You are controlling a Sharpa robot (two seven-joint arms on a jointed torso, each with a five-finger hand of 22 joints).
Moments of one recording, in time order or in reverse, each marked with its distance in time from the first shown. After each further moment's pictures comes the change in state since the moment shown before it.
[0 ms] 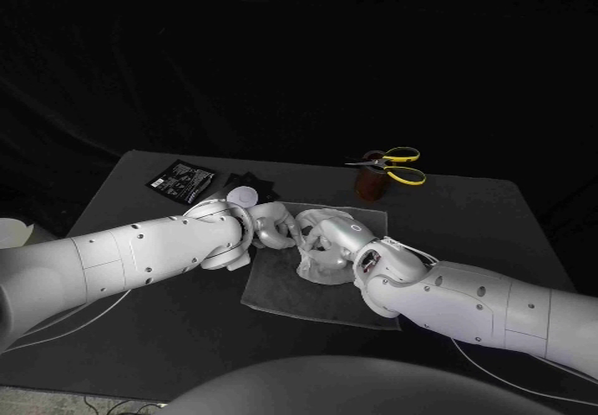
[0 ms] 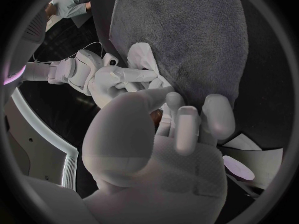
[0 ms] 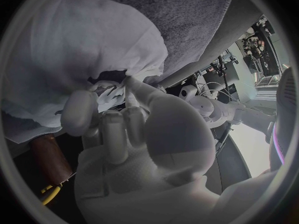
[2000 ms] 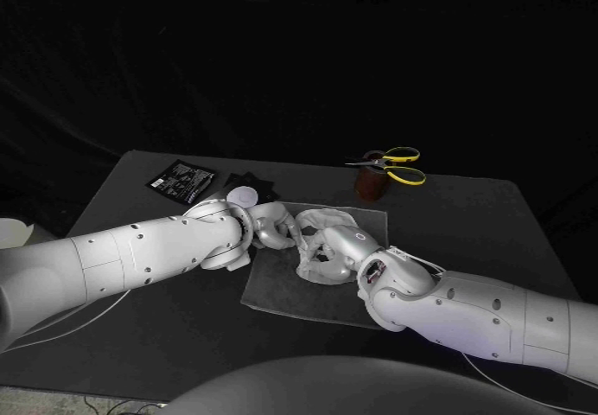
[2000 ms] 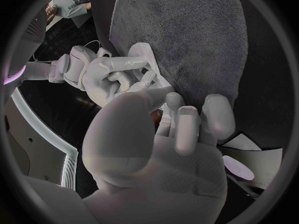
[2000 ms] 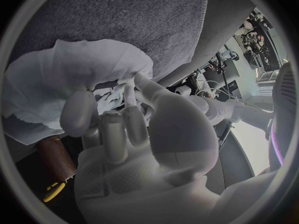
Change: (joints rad) left arm 0.000 -0.002 0.000 0.003 0.000 0.001 -0.003; left_hand 0.000 0.000 0.000 0.000 0.000 0.002 -0.002 0.000 -0.003 0.000 0.000 0.007 0.001 0.000 0.000 0.000 0.000 0.000 0.000 0.000 0.000 -0.001; right arm -0.016 -0.056 -0.004 0.108 -0.013 -0.007 -0.072; right_hand -0.070 -0.113 -0.081 0.061 0.024 -0.072 0.022 -0.033 -0.006 0.000 0.018 -0.044 0.000 0.000 0.011 -0.002 0.000 -0.001 0.001 0.010 -0.005 -0.001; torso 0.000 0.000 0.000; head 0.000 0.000
